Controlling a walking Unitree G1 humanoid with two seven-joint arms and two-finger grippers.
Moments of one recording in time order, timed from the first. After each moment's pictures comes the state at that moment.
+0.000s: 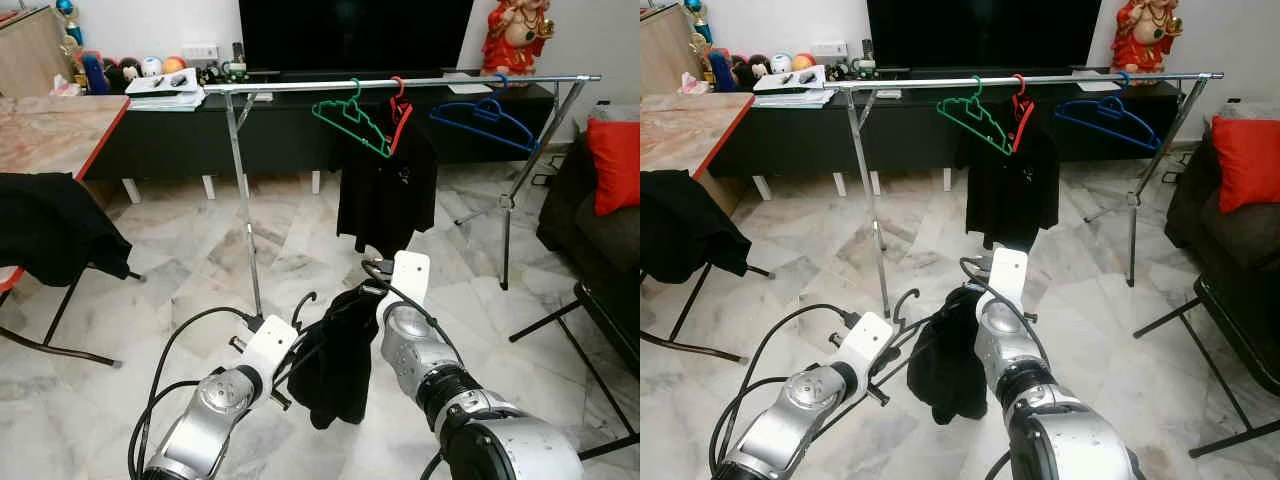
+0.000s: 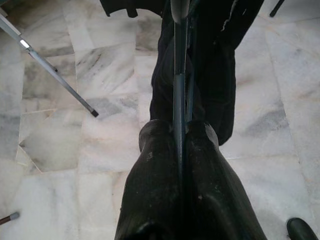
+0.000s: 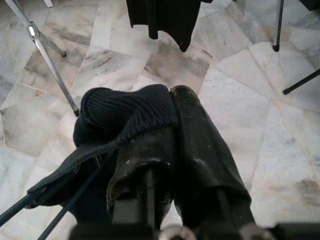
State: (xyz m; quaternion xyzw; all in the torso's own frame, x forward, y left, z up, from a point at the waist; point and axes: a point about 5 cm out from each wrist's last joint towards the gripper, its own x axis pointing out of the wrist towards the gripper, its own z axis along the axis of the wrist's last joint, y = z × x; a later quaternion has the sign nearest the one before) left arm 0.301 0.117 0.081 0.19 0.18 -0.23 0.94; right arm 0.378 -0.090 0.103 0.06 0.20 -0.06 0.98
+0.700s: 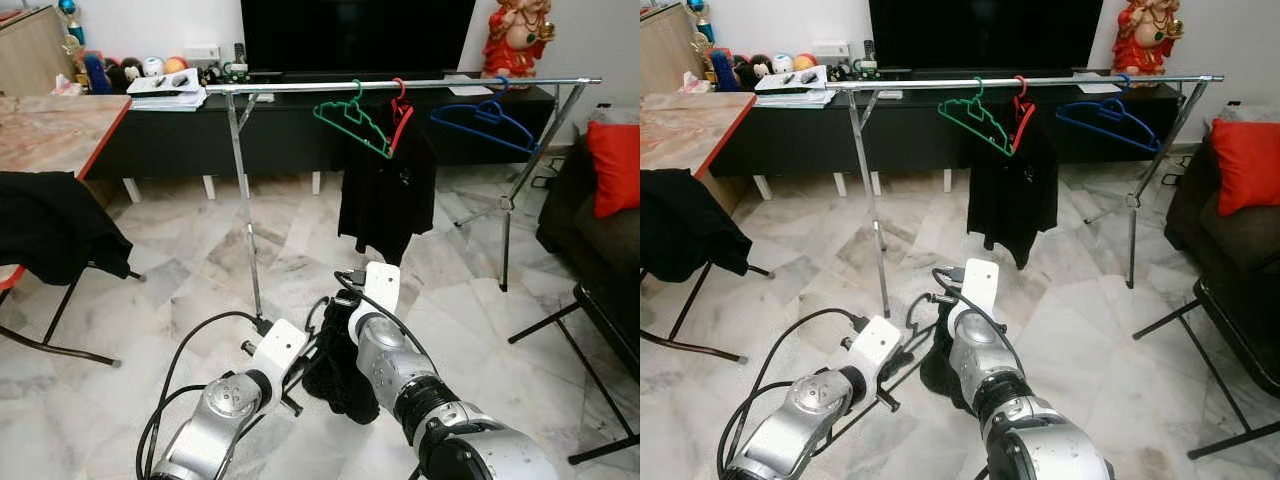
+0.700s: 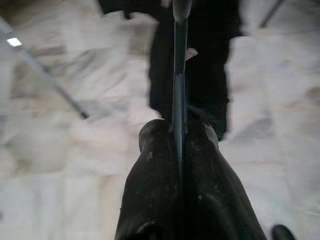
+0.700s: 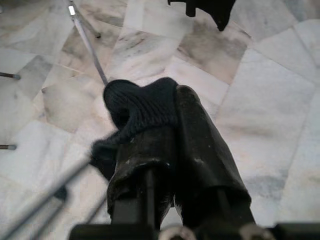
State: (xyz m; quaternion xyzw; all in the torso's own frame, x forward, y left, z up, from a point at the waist) left arm 0.303 0.114 0.082 0.17 0.19 -0.22 0.94; right arm 0.364 -0.050 0.091 0.10 0.23 0.00 0.97
